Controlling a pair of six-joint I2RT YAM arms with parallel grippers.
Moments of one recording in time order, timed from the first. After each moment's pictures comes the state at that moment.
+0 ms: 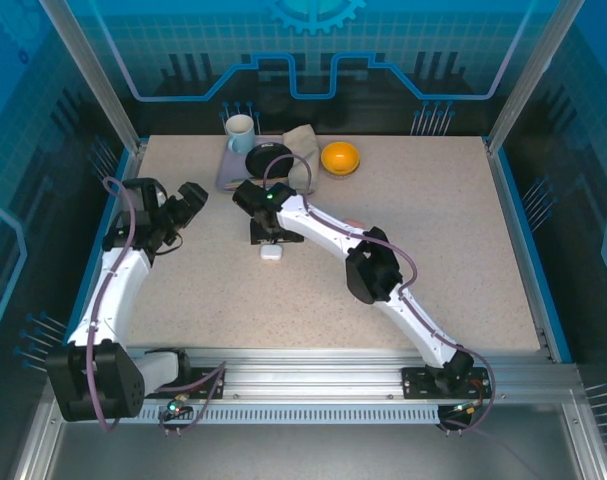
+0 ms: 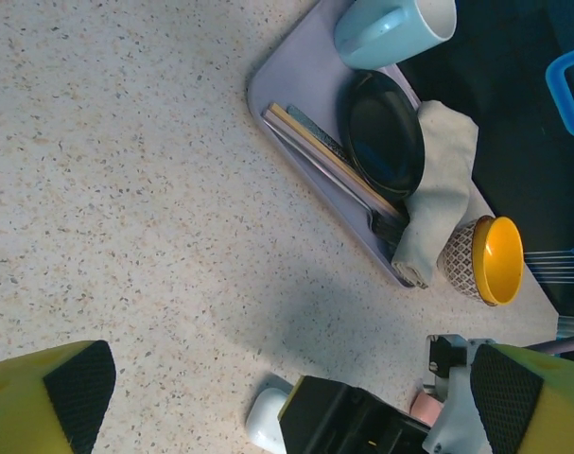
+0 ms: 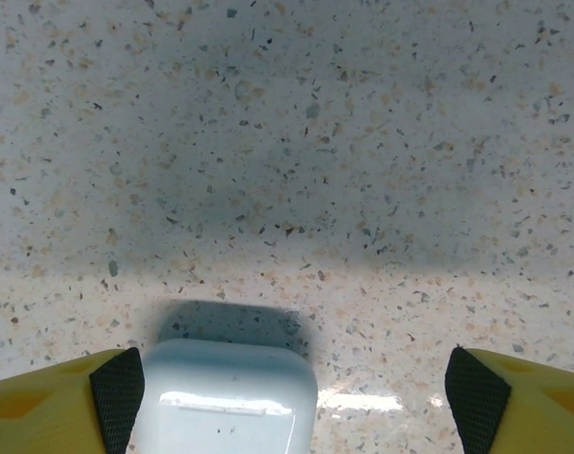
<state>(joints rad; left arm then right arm) 0.14 1.16 0.94 -0.47 0.24 -0.80 0.87 2.56 2.44 -1.23 0.24 0.82</state>
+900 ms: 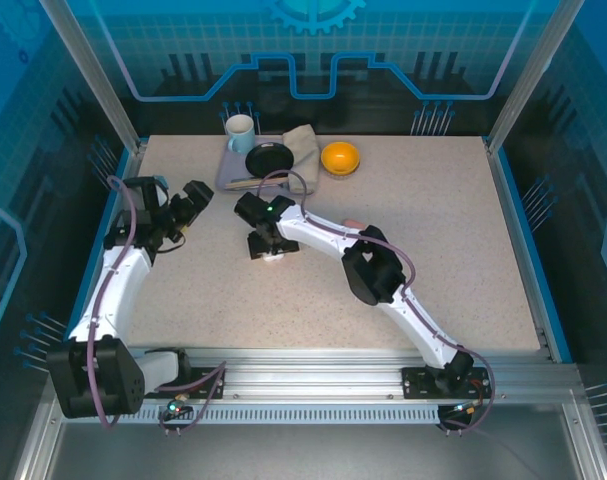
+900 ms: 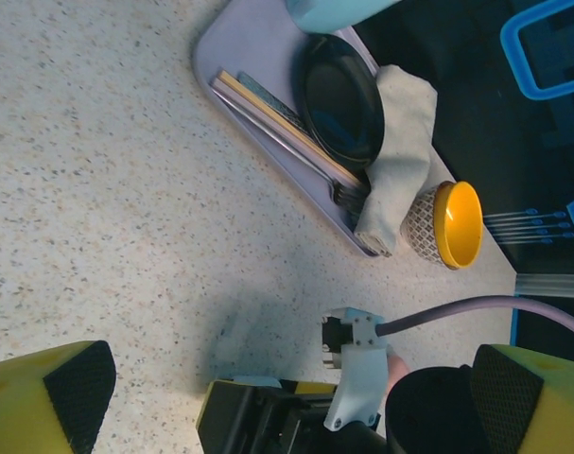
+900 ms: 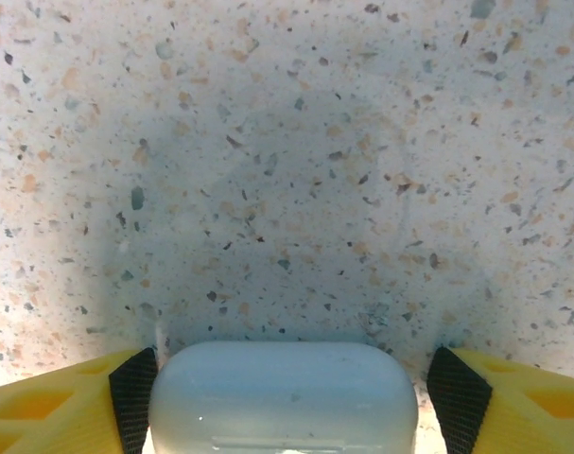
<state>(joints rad) 0.14 1.18 0.93 -0.42 0.36 -0.79 0.87 2.51 2.21 -1.04 0.12 0.66</state>
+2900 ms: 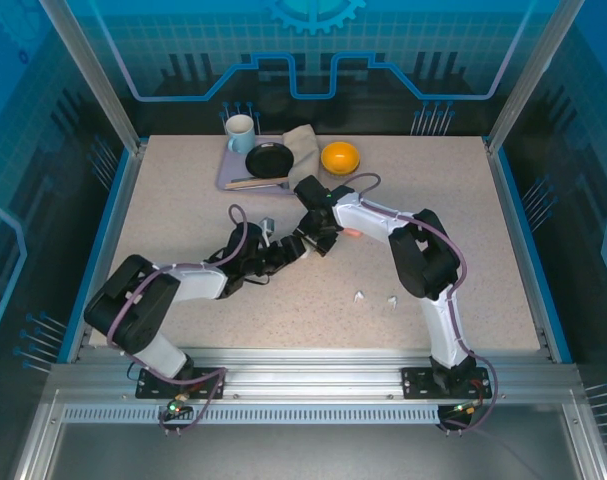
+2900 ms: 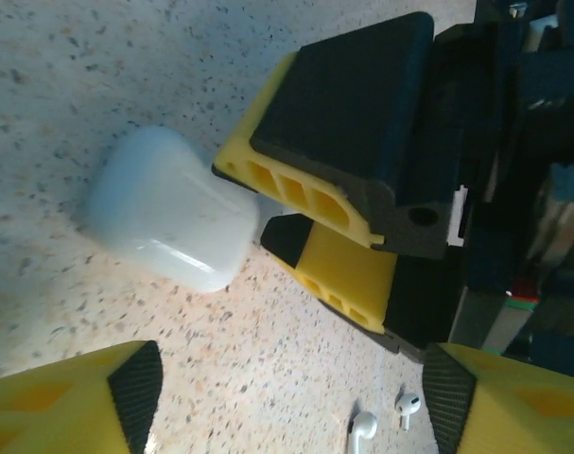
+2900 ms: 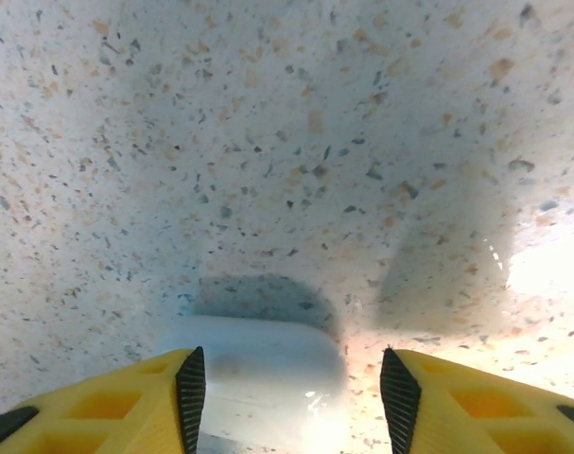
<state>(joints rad) -0.49 1.60 0.58 0.46 0.34 -1.01 0.65 2.15 1.65 -0.77 -0.11 1.31</state>
